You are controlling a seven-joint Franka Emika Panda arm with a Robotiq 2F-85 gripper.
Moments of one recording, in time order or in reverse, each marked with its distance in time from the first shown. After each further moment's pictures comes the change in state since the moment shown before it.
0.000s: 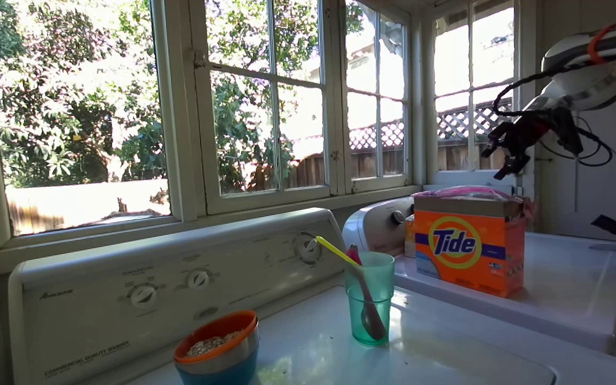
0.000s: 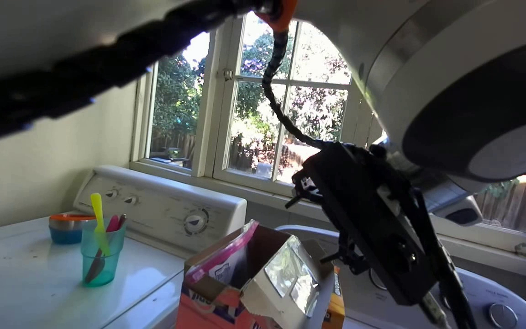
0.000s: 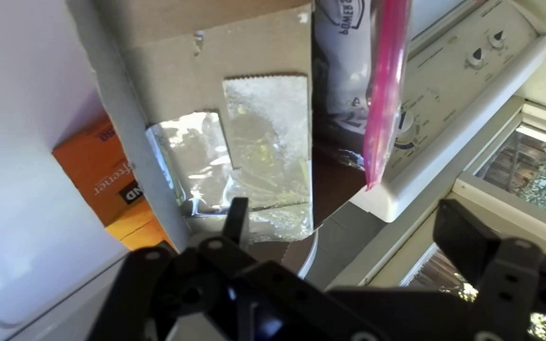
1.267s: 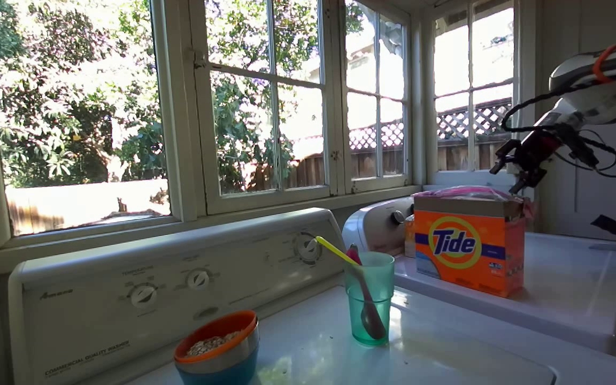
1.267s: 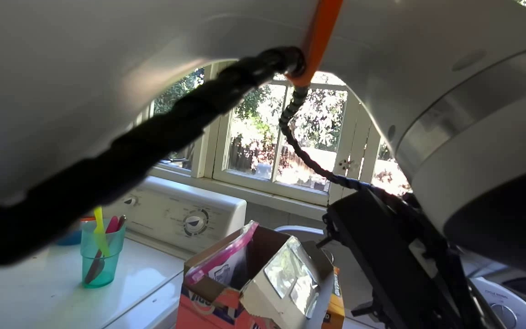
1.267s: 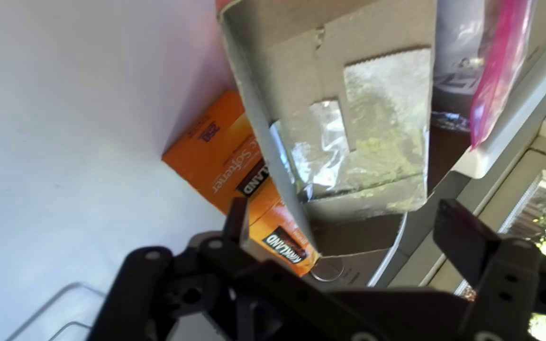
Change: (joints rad) arm -0.036 0.050 -0.014 -0.004 -0.051 0.118 0.116
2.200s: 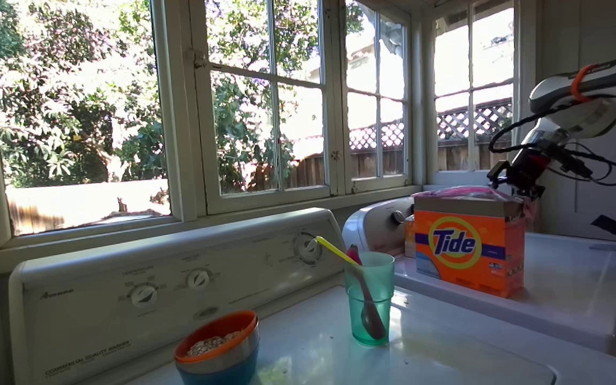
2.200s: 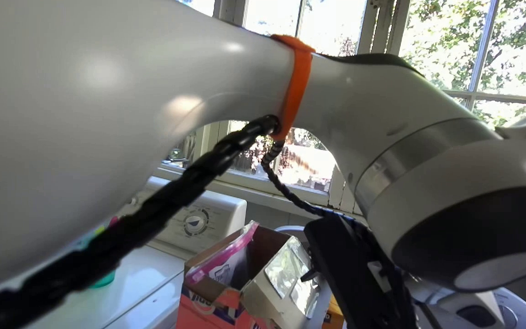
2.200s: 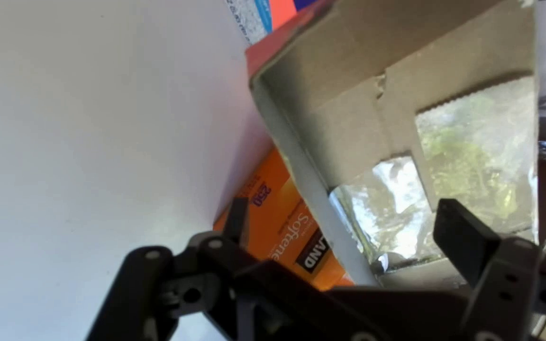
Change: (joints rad) arm 0.056 0.030 -0.035 -0.026 -0.105 -0.004 0.143
